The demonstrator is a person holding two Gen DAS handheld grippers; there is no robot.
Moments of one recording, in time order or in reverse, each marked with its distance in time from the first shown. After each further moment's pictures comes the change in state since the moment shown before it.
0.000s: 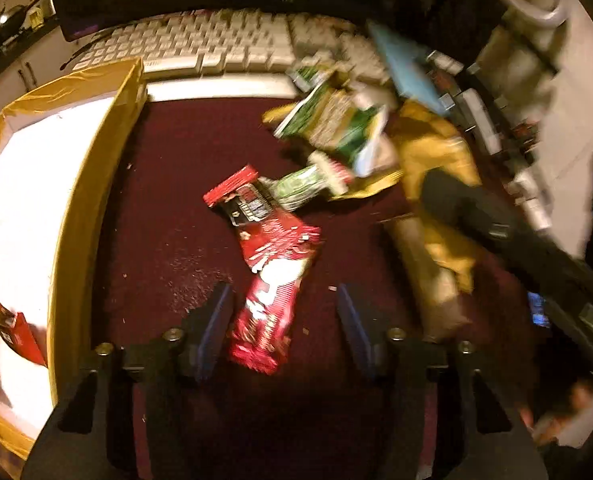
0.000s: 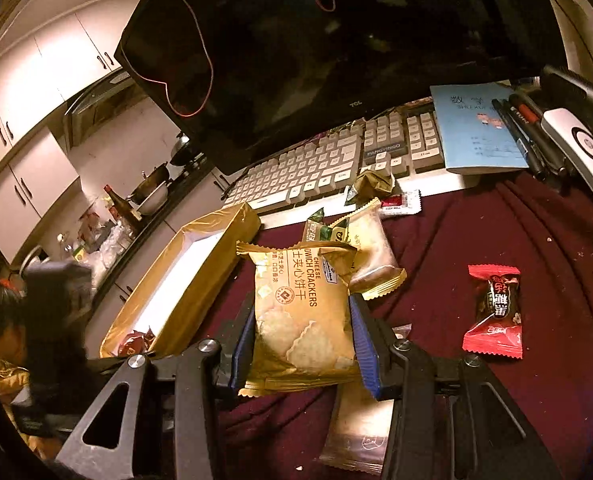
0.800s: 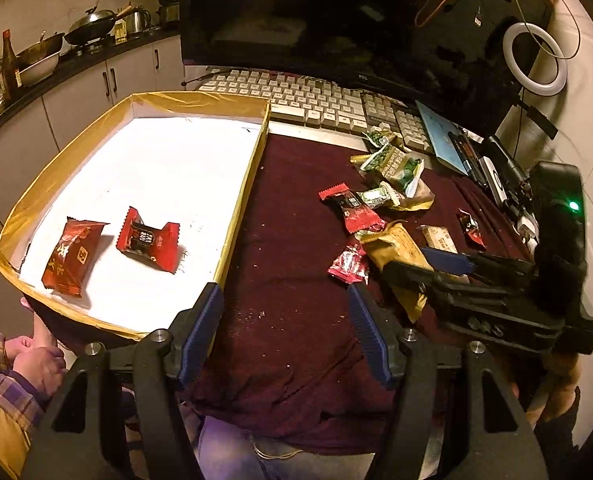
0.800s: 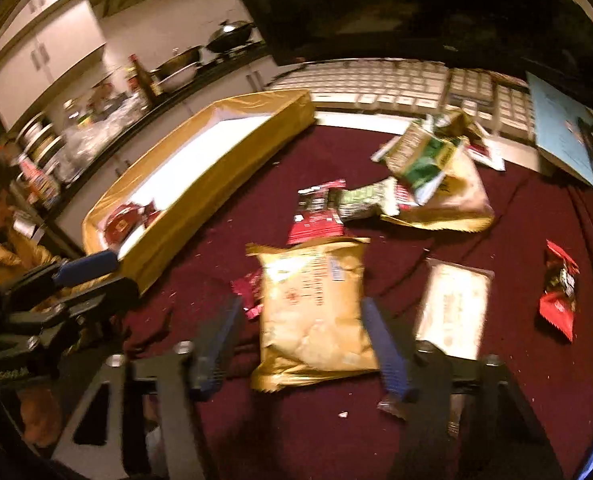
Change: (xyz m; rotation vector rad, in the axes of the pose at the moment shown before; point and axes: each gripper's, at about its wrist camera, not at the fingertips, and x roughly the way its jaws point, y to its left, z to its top) left arm -0.089 0.048 -0.084 -0.174 -0.272 0.087; right arm 0.037 0.061 -0.040 -0.315 0.310 -0.060
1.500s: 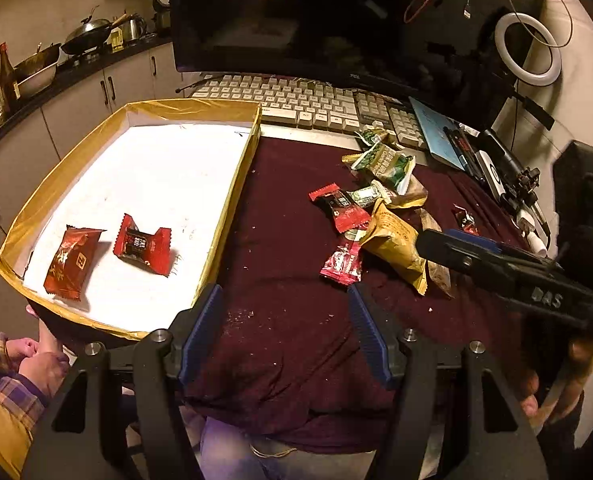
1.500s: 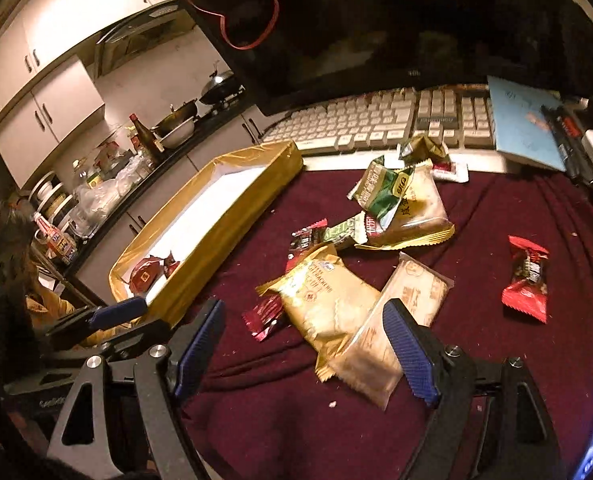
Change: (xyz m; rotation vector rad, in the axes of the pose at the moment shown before) left arm -0.006 -0.009 0.000 0.033 -0.011 0.014; right arm -0.038 -0.026 -0.002 0.123 -0.141 0.086
